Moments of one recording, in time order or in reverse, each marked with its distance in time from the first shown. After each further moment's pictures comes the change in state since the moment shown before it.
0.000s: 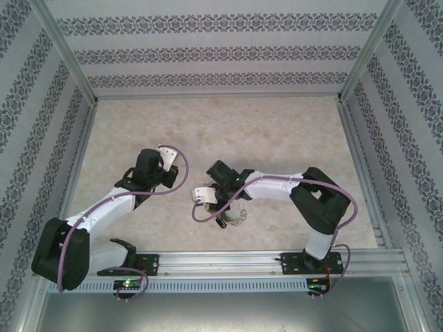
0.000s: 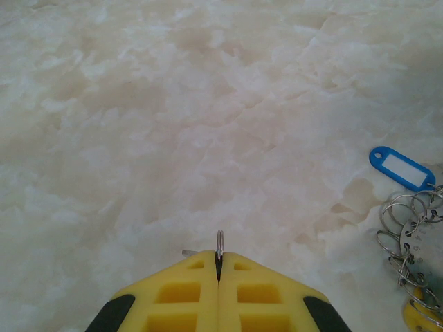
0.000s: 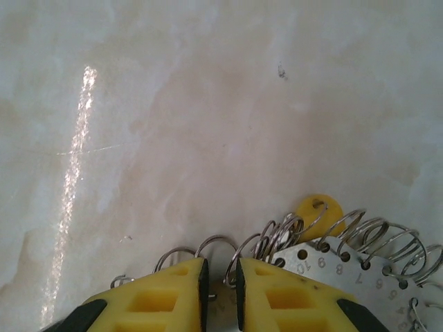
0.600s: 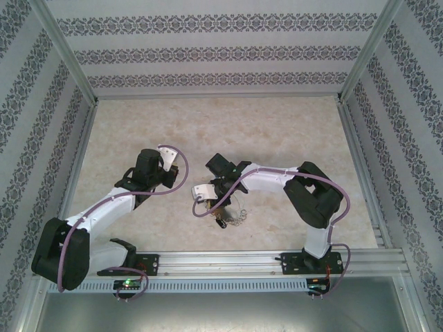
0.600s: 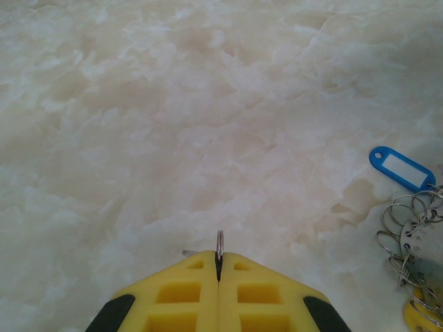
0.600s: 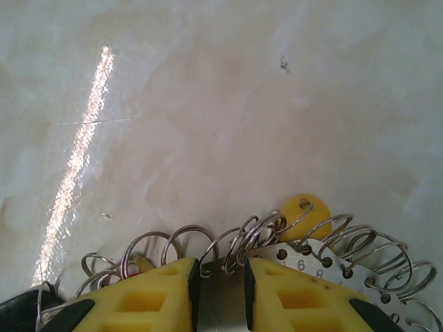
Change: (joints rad) left arm 0.000 0.000 0.000 0.000 0.000 0.000; right arm -0.048 0.074 0.109 -0.128 -0.064 -0.153
